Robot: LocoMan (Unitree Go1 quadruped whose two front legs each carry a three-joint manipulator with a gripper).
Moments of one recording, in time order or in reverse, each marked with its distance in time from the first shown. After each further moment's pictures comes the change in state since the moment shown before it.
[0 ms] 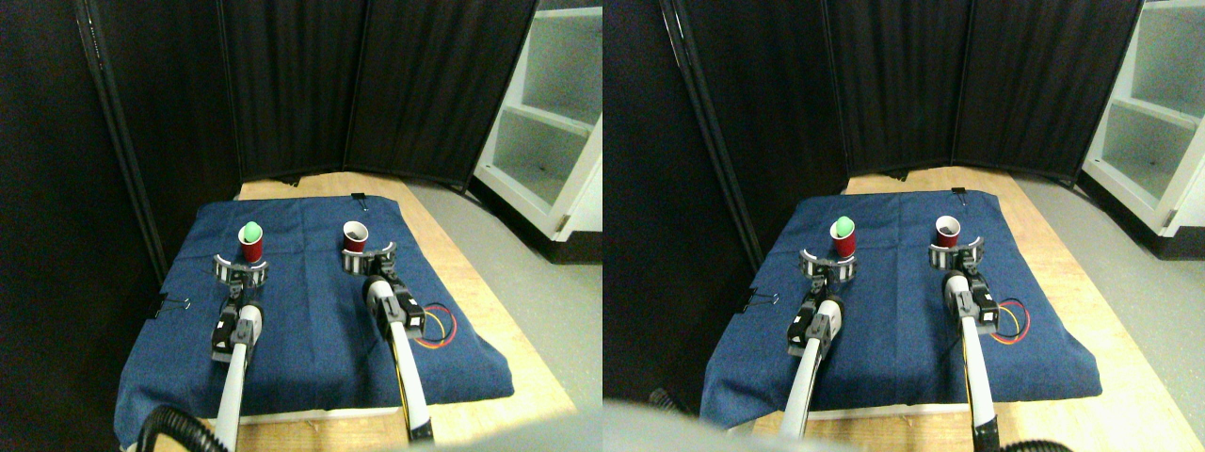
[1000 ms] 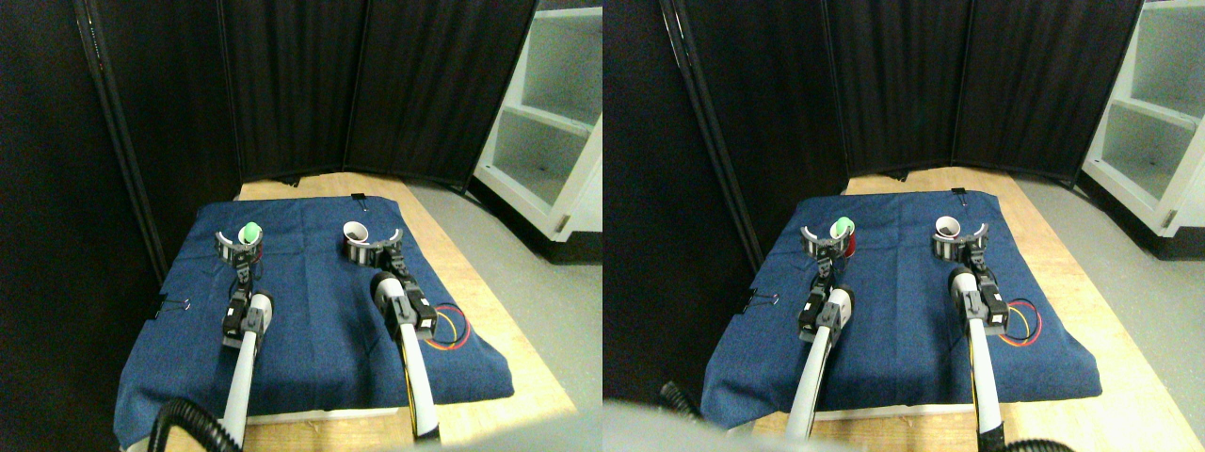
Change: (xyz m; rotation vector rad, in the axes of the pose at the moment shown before) right arm -0.010 0.029 0.004 -0.033 0.017 0.119; left arm 0.004 -0.041 0.007 -0.011 -0.277 -0.173
